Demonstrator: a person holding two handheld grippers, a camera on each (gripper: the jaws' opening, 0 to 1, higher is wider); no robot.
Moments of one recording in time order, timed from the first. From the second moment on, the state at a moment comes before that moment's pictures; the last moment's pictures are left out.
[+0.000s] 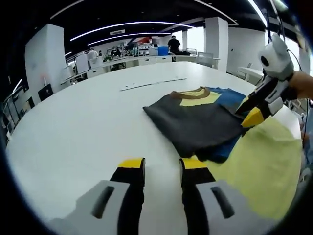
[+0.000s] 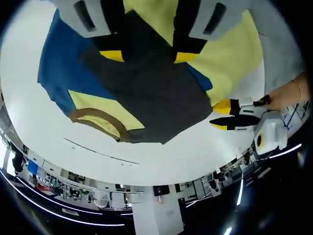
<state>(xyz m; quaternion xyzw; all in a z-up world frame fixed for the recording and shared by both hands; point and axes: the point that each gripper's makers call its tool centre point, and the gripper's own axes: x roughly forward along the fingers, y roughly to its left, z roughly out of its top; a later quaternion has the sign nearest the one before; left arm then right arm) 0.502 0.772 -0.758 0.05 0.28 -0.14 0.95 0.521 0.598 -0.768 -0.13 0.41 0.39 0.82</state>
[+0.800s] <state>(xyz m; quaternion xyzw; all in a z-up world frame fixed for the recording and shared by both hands) 0.503 0.740 -0.766 -0.03 0.29 -0.16 0.94 0.531 0.587 -0.768 -0.13 0.41 0.33 0.84</state>
